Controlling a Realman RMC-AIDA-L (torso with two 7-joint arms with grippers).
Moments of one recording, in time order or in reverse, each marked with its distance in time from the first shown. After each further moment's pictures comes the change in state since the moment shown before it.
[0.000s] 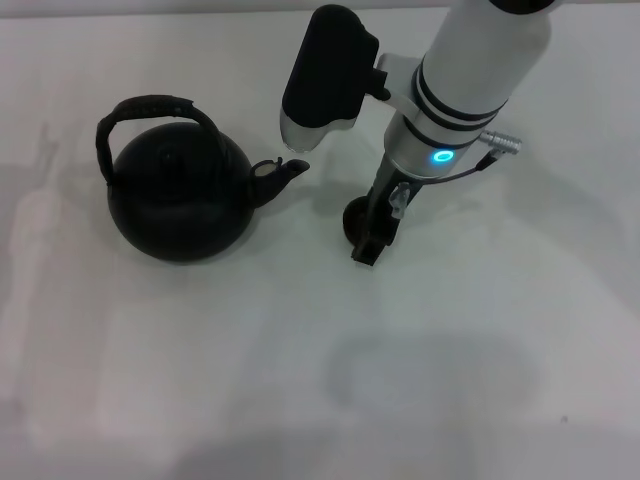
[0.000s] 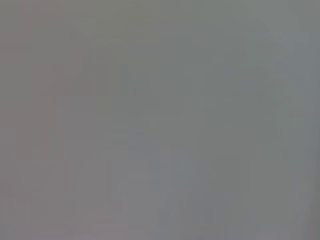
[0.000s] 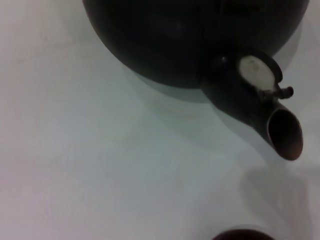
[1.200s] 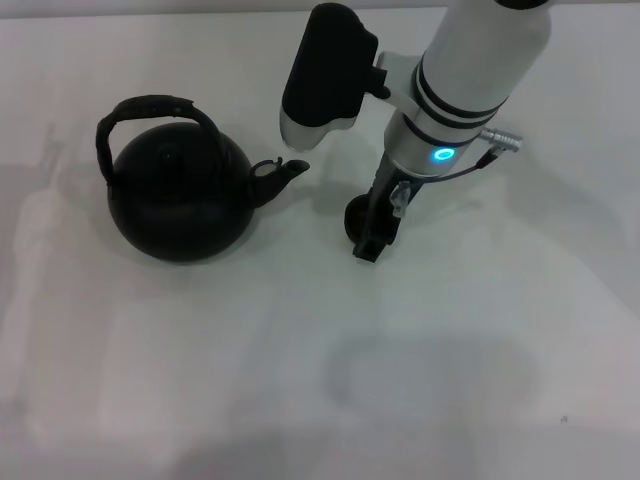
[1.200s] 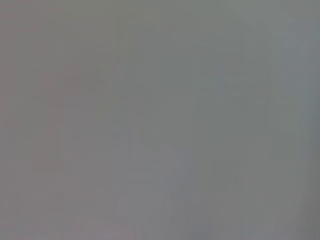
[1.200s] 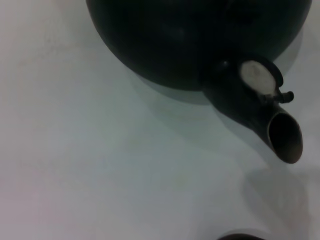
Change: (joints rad) left arm -0.002 -0.002 0.008 0.000 0.006 -0.004 0.000; right arm 0.003 0.000 0.009 0.001 -0.002 0.009 -0.016
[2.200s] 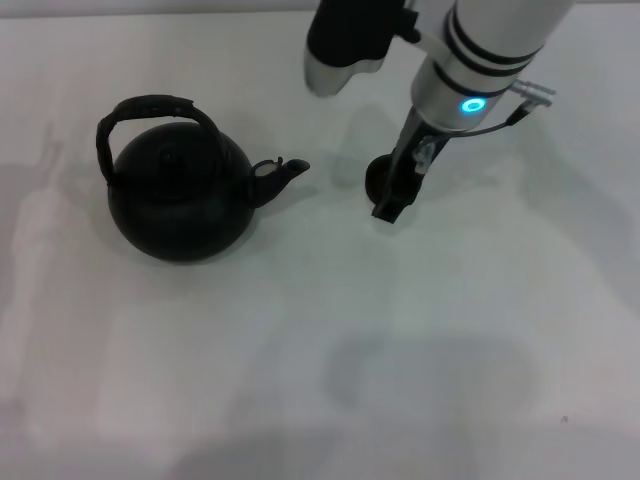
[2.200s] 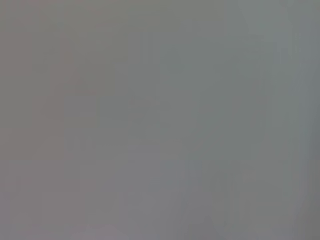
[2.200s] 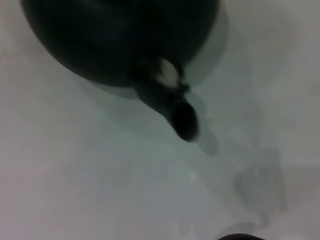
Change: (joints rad) left arm 0.003 0.001 0.000 -0.006 0.000 0.028 0.002; right arm -0.040 0.000 0.249 -0.091 -0.217 0.145 -0.011
